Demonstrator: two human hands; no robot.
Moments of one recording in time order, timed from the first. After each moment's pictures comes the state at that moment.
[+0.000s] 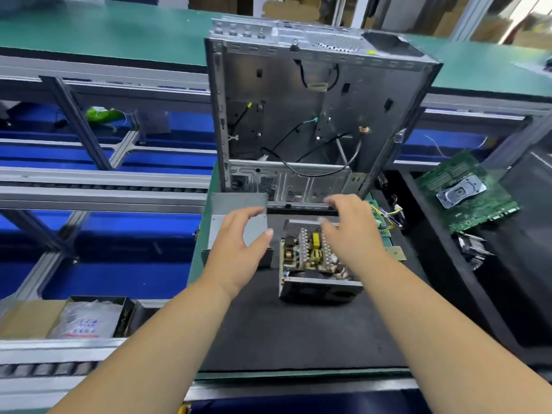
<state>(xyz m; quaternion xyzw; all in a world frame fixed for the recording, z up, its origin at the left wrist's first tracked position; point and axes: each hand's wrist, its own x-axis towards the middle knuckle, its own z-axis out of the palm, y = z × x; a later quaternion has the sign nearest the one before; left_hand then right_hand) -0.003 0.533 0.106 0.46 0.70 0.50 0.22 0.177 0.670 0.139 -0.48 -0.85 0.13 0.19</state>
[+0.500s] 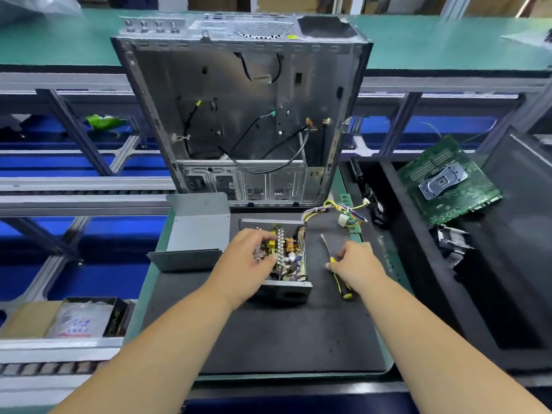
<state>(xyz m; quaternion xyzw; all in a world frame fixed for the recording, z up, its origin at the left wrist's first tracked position) 0.094 0.586 0.088 0.55 0.72 0.35 0.24 0.302 0.735 0.048 -0.63 -0.73 0.25 -0.02</state>
